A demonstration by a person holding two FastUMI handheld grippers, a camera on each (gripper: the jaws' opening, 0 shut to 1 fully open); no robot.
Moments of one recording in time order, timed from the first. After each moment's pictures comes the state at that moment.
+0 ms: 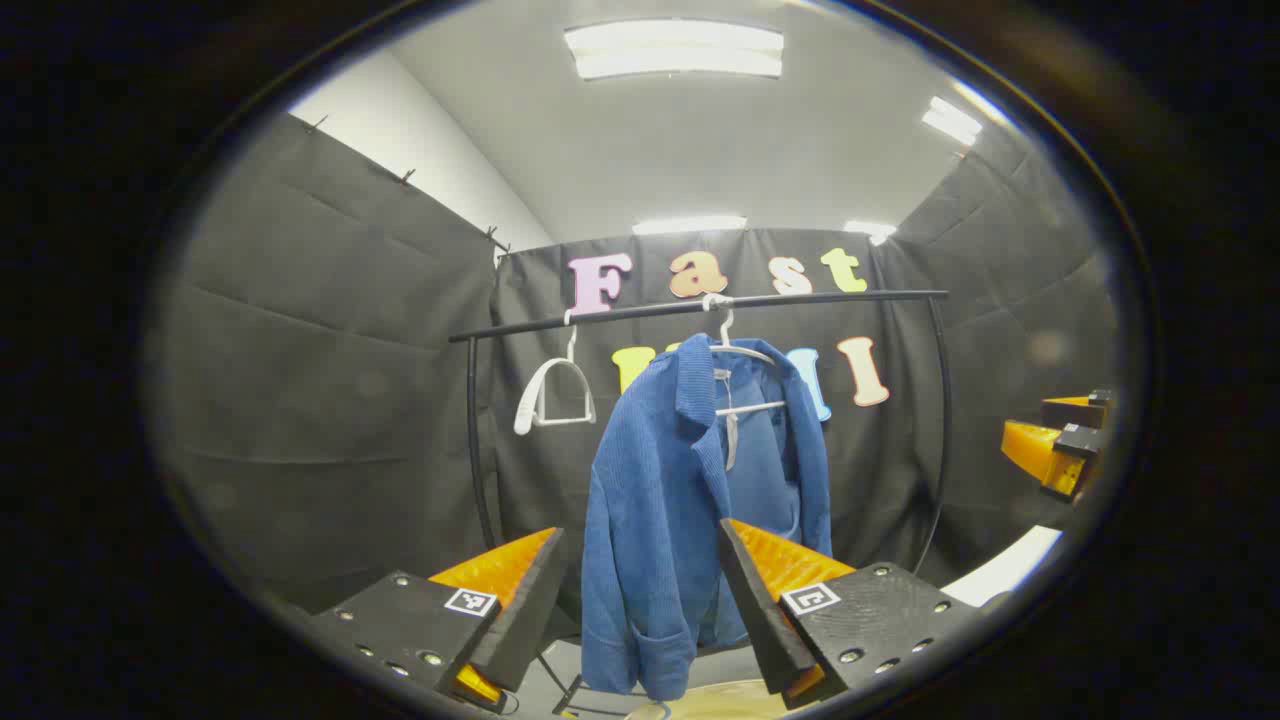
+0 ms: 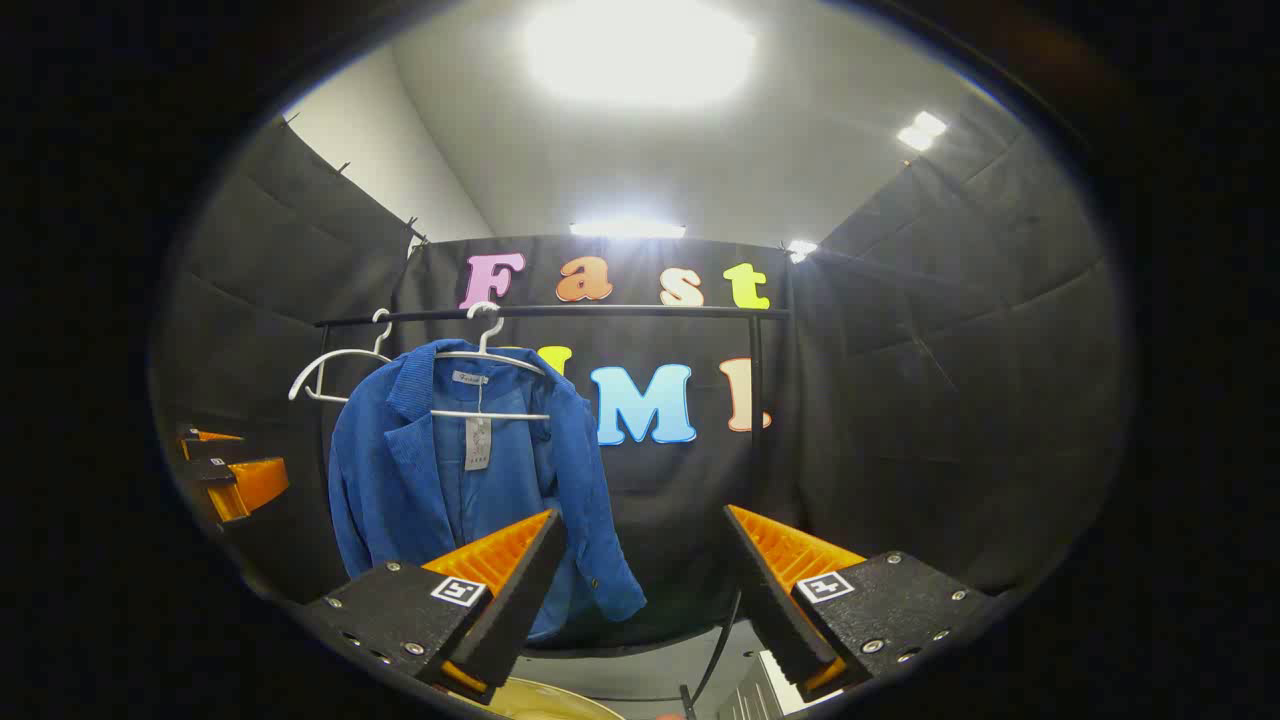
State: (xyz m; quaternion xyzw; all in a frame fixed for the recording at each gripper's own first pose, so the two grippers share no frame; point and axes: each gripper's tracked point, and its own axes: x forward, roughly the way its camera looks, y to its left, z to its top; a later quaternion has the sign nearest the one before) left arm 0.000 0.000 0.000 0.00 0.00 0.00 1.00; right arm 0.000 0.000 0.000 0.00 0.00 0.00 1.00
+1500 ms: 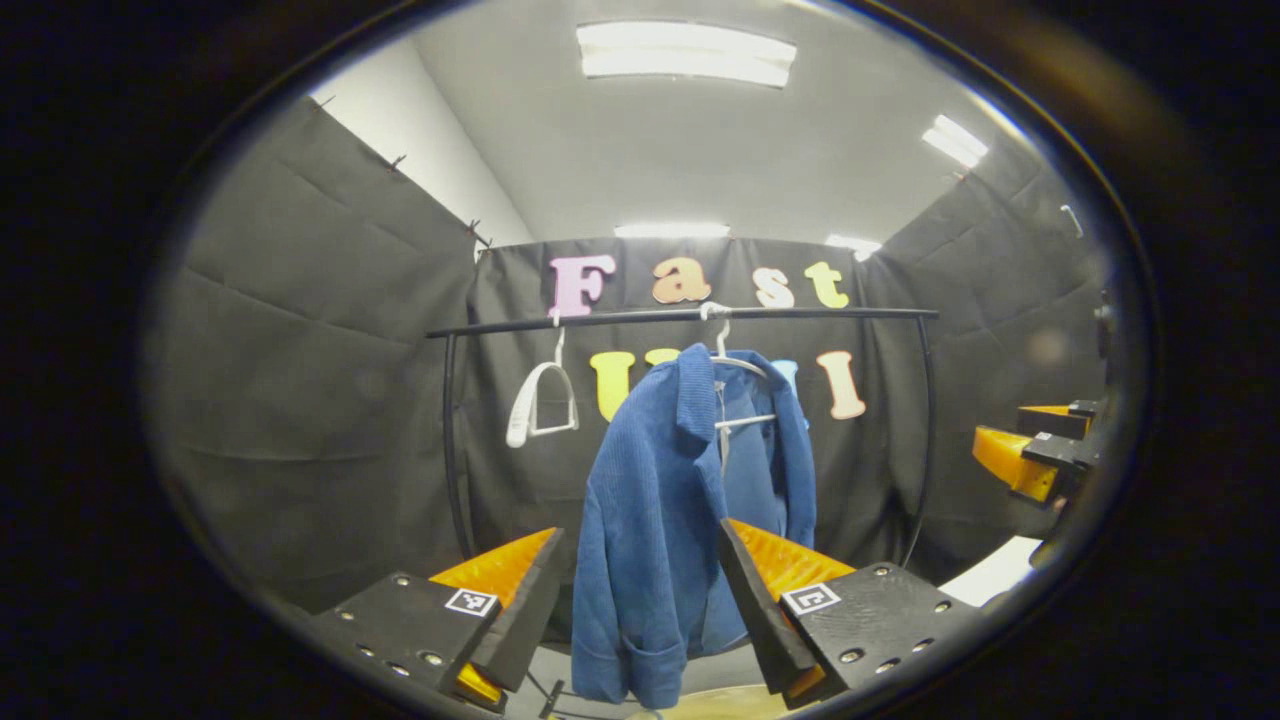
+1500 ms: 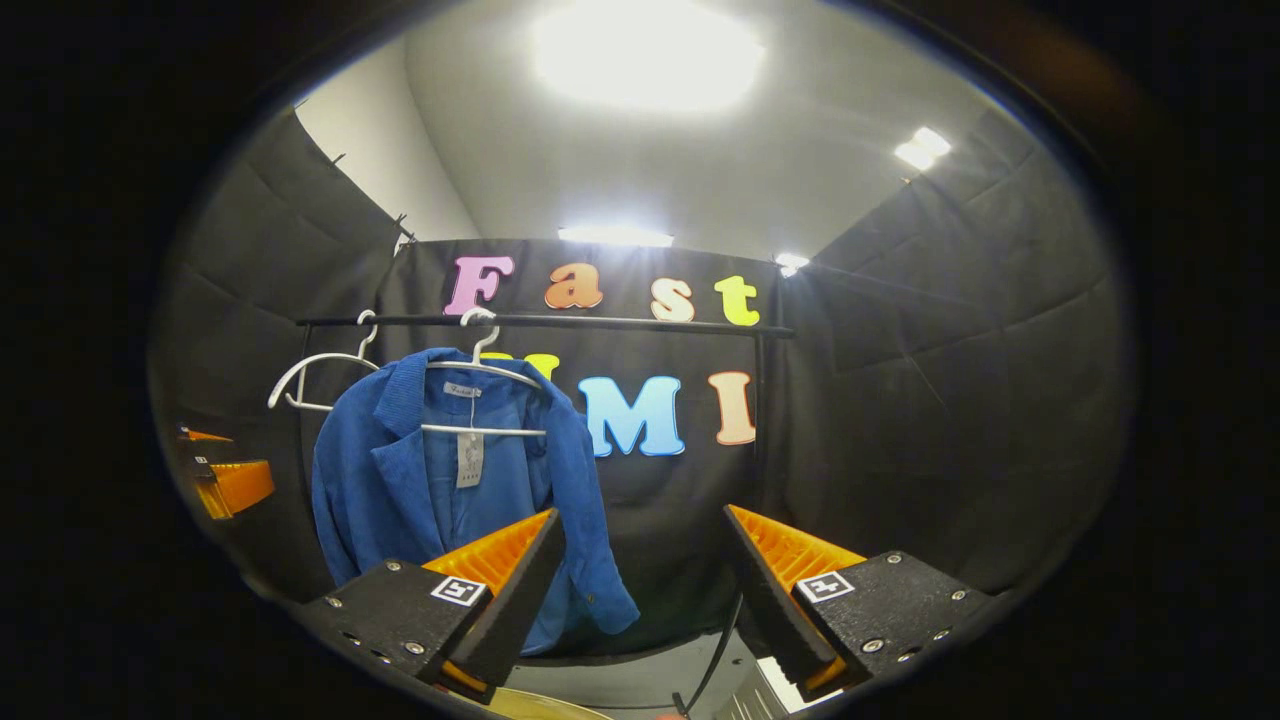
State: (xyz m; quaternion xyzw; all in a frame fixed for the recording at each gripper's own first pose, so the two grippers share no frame) left arm 0.032 0.017 0.007 -0.03 -0.01 -0.05 1.00; right arm 0.025 0.021 0.027 -0.02 -0.02 -0.04 1.00
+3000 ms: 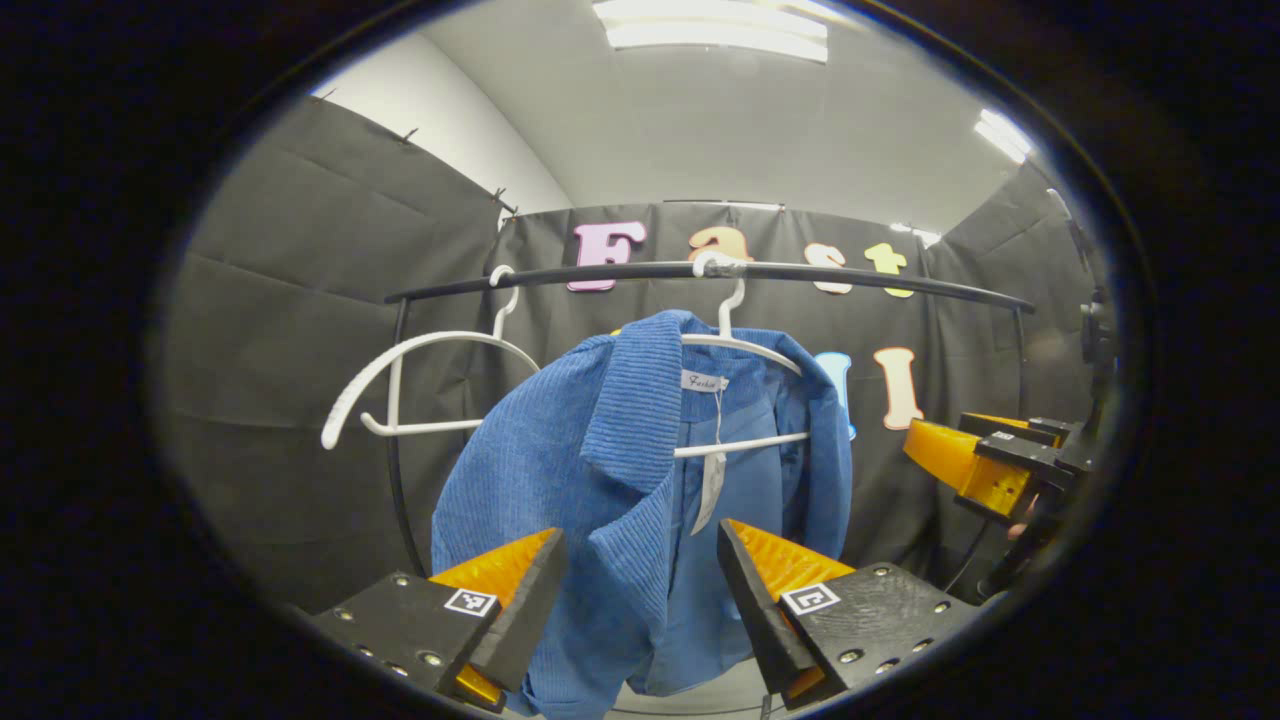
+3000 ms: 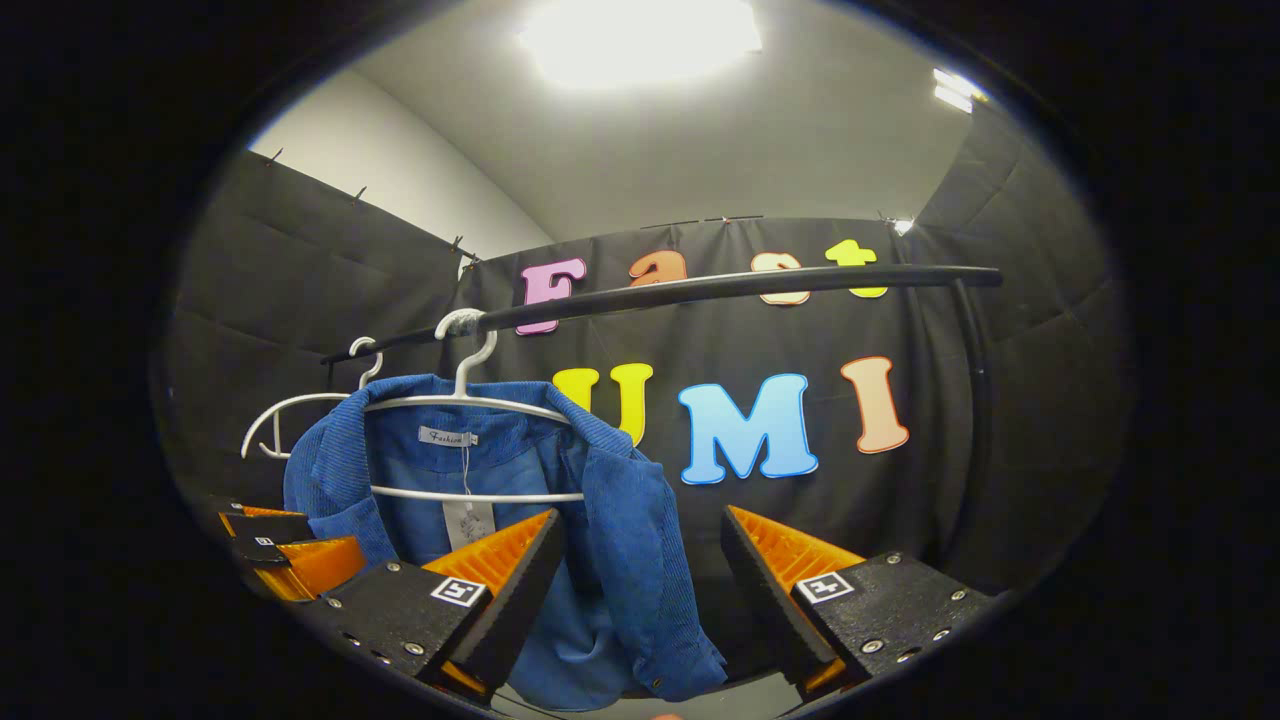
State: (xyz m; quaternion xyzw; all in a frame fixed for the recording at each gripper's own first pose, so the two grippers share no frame) left arm 0.197 -0.082 -0.008 -0.06 0.04 0.04 1.00; right arm 0.251 0.060 0.034 0.04 -0.01 0.17 0.99
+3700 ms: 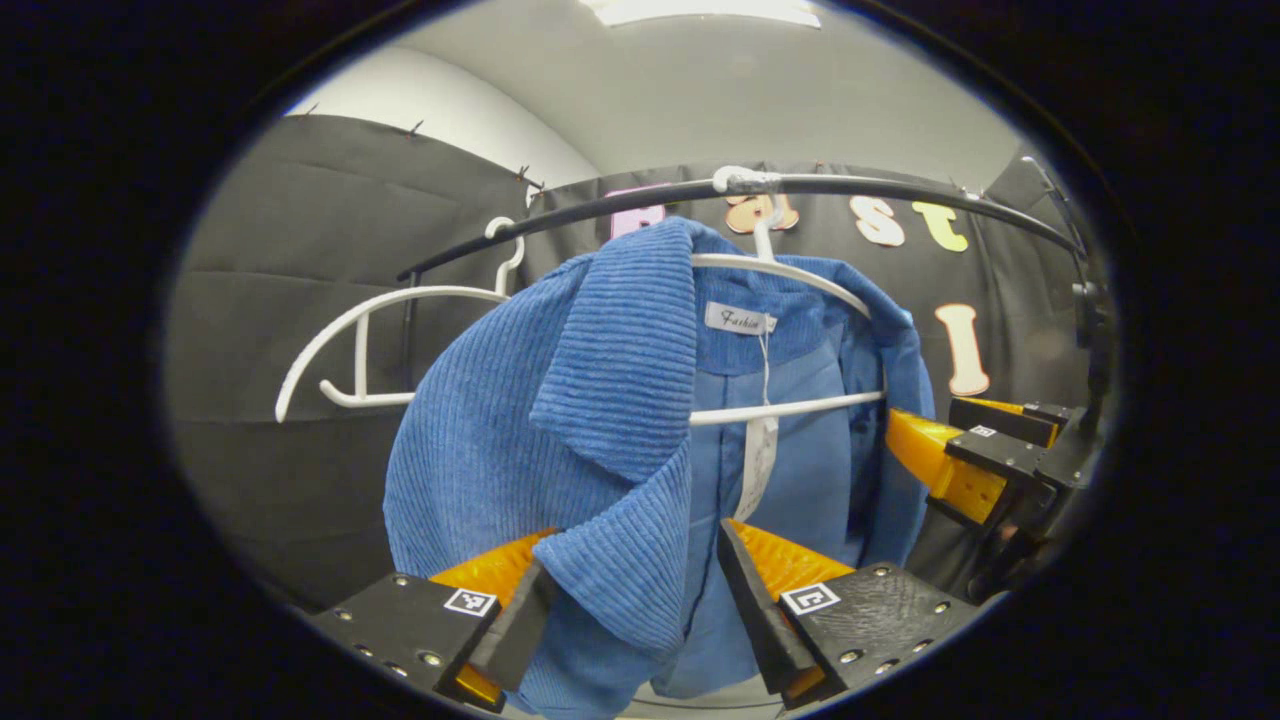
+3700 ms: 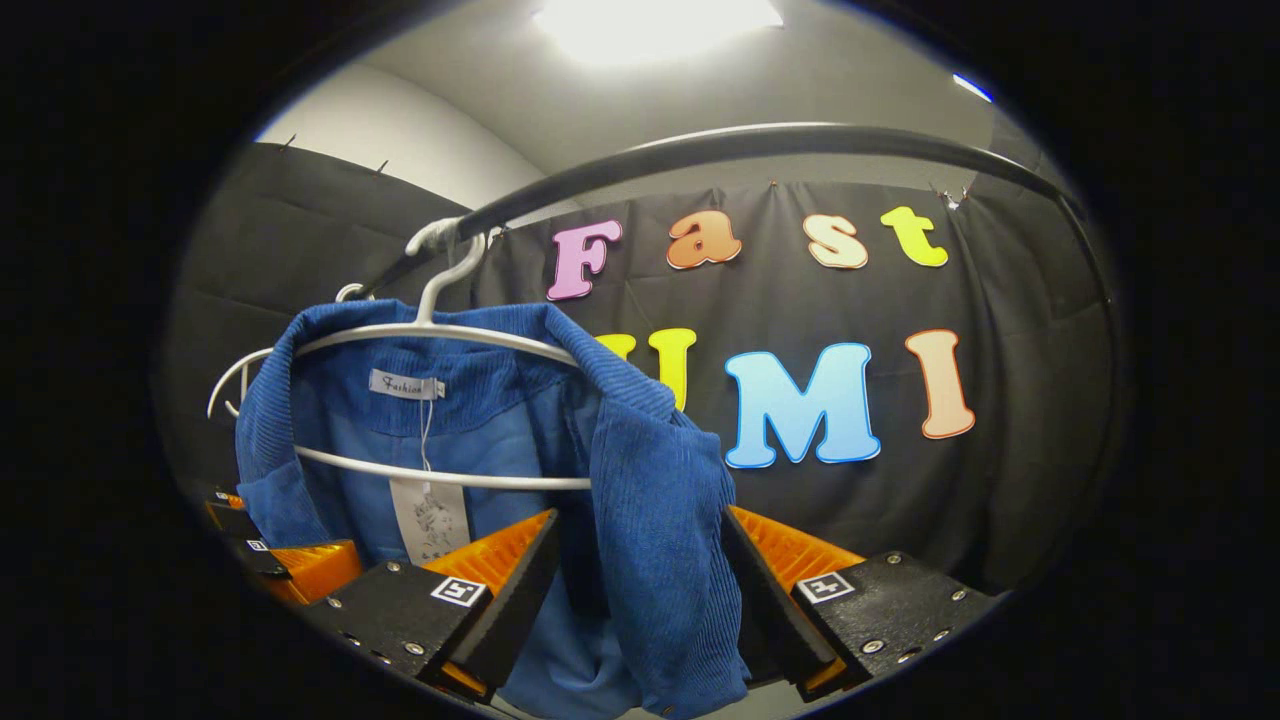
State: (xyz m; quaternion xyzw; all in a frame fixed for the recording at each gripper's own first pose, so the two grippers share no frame) left arm 0.248 -0.072 -0.052 -0.02 0.10 0.12 0.99; right arm 0.330 0.106 -0.020 0.02 0.02 0.22 0.98
